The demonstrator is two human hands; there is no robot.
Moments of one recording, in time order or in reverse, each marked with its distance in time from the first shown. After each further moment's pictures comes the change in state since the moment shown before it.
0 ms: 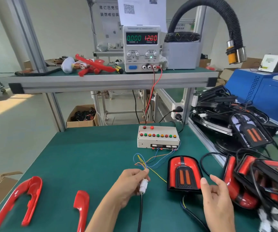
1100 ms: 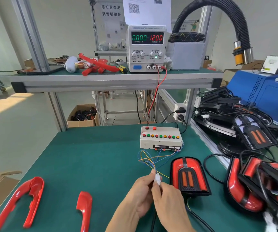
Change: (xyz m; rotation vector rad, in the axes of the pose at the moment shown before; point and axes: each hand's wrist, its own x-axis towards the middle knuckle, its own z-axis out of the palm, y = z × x) left_hand 0.003 -0.012 0.032 -0.622 -0.083 -0.183; right_hand -0.057 -0.055 0.083 -0.482 -0.466 -0.291
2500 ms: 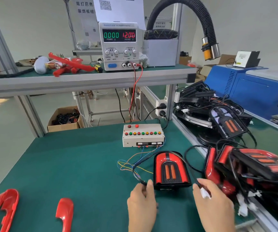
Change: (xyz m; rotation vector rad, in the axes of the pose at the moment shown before) left_hand -0.025 -0.054 0.042 0.746 0.461 0.357; right_hand -0.025 0.101 -0.074 0.182 0.552 0.332
